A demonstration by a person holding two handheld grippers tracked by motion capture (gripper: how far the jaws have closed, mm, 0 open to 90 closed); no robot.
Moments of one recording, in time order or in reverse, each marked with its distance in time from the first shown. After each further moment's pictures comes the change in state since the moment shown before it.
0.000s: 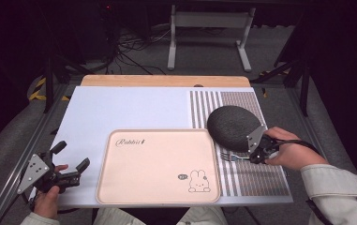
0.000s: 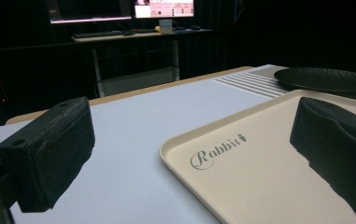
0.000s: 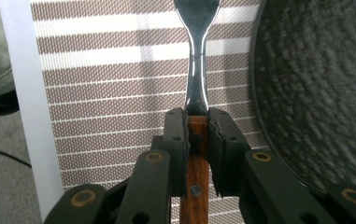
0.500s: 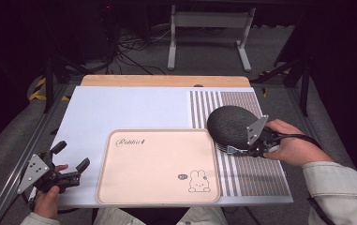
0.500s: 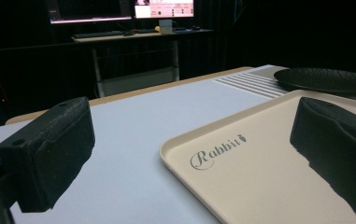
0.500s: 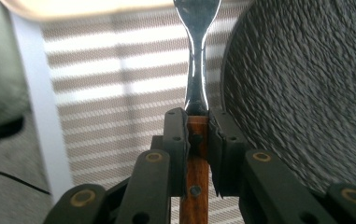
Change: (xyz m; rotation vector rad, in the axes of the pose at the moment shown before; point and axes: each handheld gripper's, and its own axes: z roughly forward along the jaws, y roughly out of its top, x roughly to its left) left arm 0.000 0.000 0.000 -0.001 0.000 -0.001; right arm 0.000 0.018 -0.030 -0.059 -0.043 0.048
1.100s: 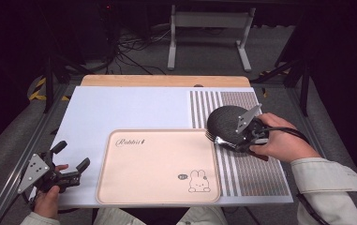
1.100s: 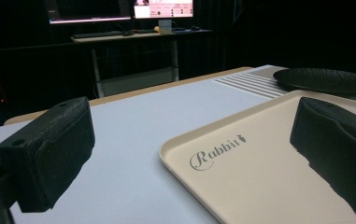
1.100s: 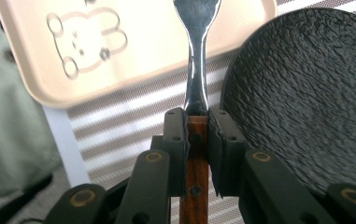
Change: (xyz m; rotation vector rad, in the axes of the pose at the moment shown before) left arm 0.000 0.000 0.001 -0.003 -0.003 0.000; right arm 0.001 0.037 -0.013 -0.082 0.006 0.189
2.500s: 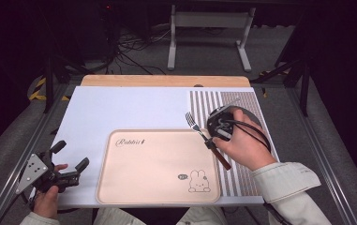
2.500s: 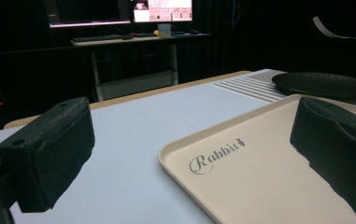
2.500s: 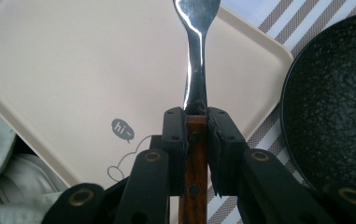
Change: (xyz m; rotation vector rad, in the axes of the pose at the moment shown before) left arm 0.001 0.002 -0.002 -0.012 -0.004 0.002; right arm 0.033 0.073 0.019 -0.124 -0.029 0.557
